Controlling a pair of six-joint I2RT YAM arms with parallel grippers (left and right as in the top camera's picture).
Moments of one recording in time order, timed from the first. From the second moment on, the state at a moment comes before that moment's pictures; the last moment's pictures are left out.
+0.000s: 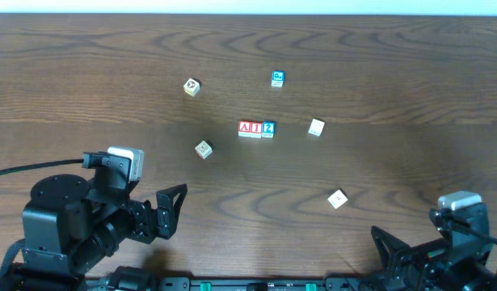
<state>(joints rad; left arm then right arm) -0.20 0.72 1.25 -1.24 0.30 -0.18 0.27 0.64 1.48 -1.52 -0.11 0.14</state>
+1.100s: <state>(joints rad) 0.01 0.02 0.26 -0.71 0.07 -0.01 0.27 0.64 1.48 -1.52 -0.11 0.14</state>
